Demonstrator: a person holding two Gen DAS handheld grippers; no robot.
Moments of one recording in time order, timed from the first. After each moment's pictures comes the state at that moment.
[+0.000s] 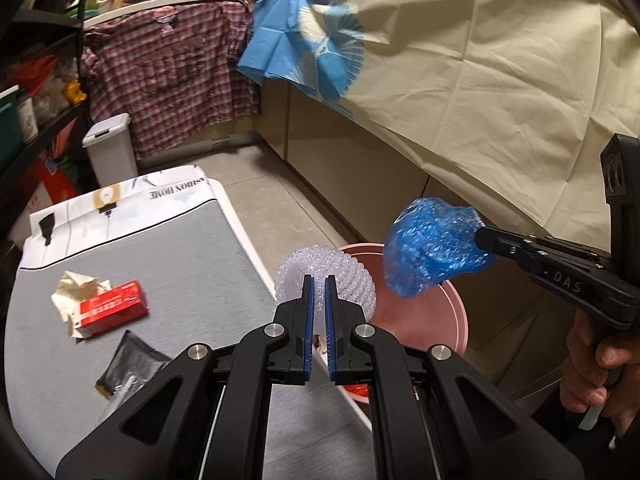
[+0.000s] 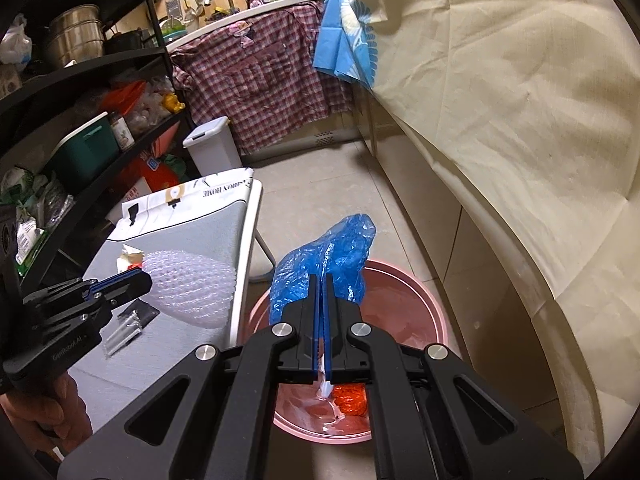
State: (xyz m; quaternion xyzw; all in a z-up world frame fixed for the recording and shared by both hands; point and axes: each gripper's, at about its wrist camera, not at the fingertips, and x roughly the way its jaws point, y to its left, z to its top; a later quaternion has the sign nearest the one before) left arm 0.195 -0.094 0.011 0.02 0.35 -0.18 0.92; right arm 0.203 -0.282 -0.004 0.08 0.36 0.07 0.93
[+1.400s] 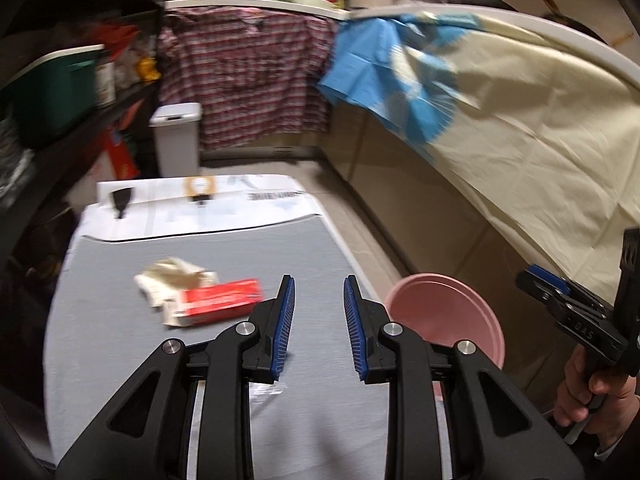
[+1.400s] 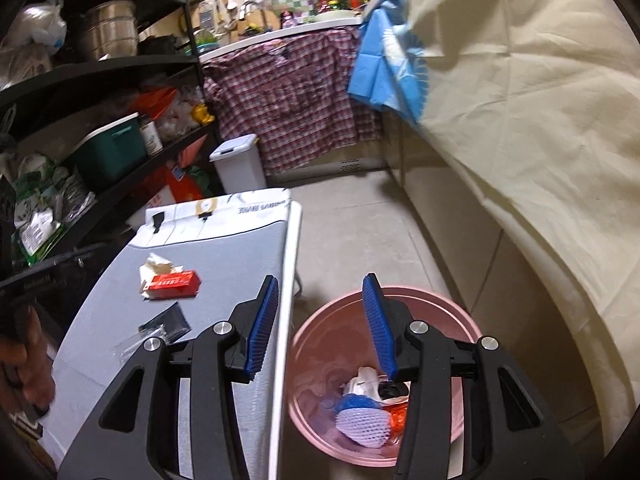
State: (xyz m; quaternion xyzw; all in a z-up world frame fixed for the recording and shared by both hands) left arm 0.188 0.046 0.039 -0.06 0.33 -0.09 0.94; right arm 0.194 -0.222 0.006 0.05 0.31 0.10 0.94
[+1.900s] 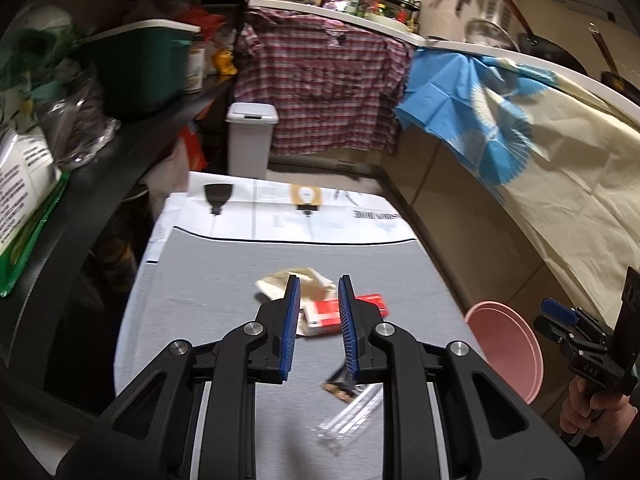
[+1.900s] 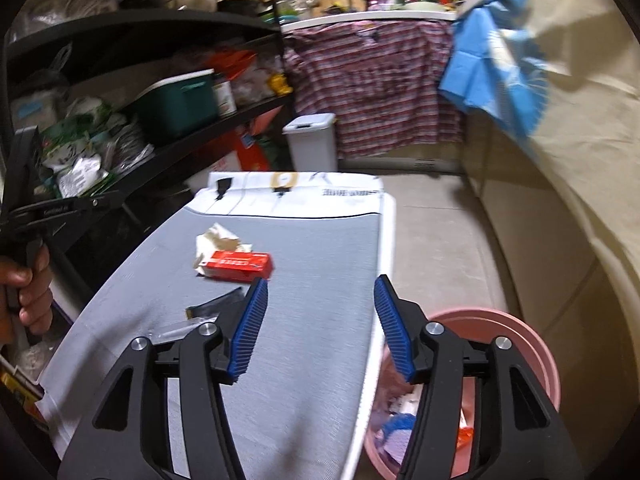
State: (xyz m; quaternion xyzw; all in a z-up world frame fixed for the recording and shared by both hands) left arm 0.188 0.169 0.040 -0.10 0.32 -0.01 0.94; right arm 0.220 -0.131 -0.010 -0.01 0.31 0.23 0.92
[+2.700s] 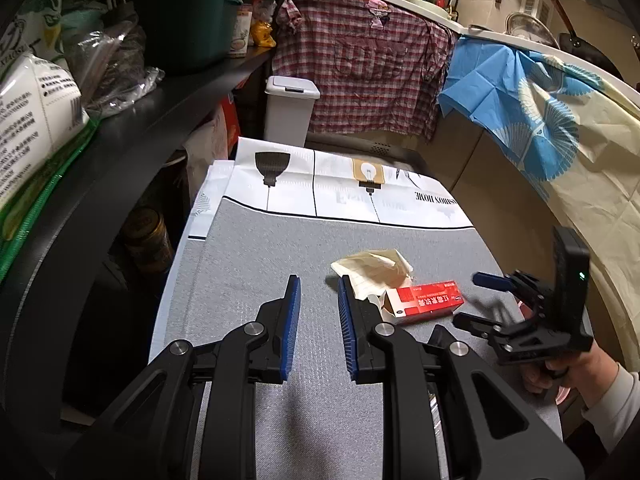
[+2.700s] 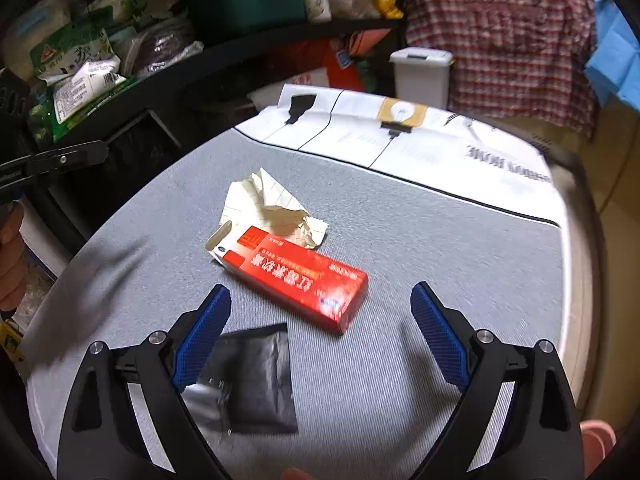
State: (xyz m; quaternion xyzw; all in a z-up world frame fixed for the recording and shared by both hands) left arm 0.205 0.231 -0.004 -0.12 0.35 0.02 0.93; right arm 0.344 0.008 -0.101 -0.09 0.40 0.39 0.82
